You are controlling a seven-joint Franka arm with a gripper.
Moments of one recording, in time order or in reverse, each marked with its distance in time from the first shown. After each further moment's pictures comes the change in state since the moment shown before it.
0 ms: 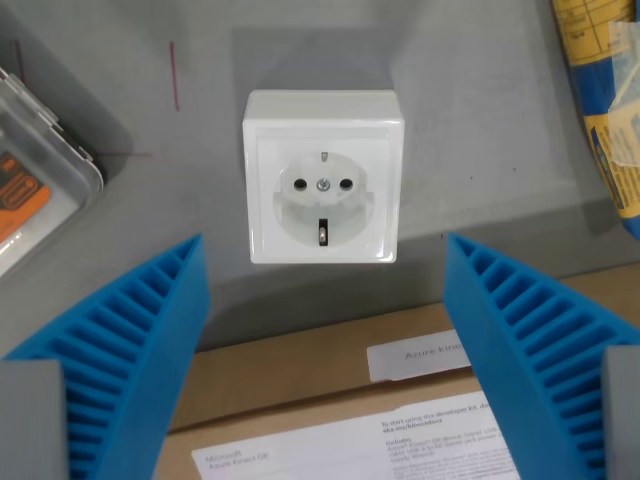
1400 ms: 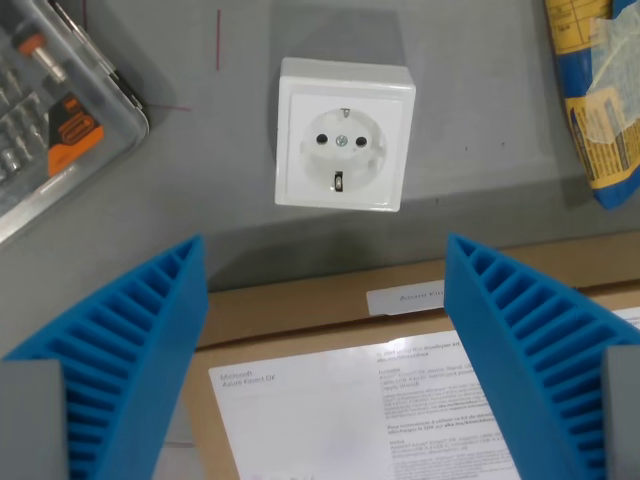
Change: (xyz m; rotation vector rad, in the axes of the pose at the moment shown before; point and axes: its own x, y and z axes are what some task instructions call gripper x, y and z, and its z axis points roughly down) arm -0.009 -0.008 -0.048 0.001 0.013 -0.067
